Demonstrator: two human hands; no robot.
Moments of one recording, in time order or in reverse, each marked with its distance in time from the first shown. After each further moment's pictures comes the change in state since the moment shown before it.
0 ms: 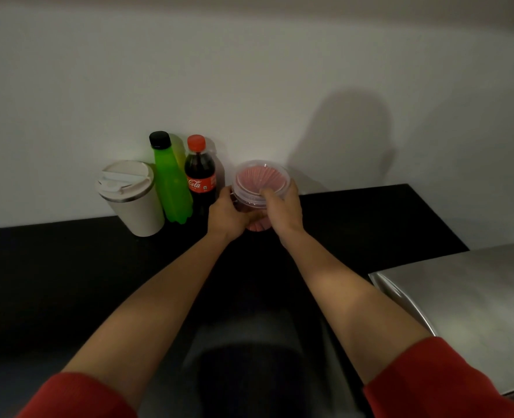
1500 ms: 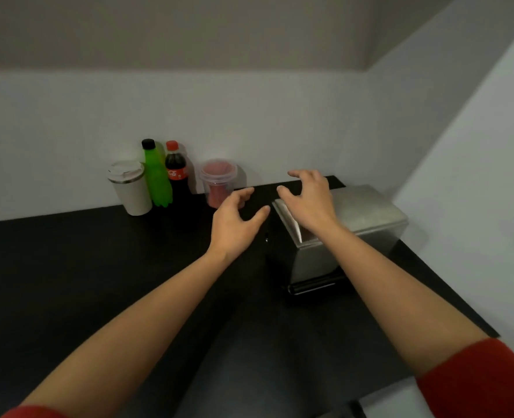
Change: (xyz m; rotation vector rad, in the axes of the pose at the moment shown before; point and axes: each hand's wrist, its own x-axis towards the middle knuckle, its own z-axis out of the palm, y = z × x) left_hand -0.247 0.104 0.017 -0.070 0.041 0.380; right_hand -0.169 -0.033 -0.206 -0.598 0.135 -0.501
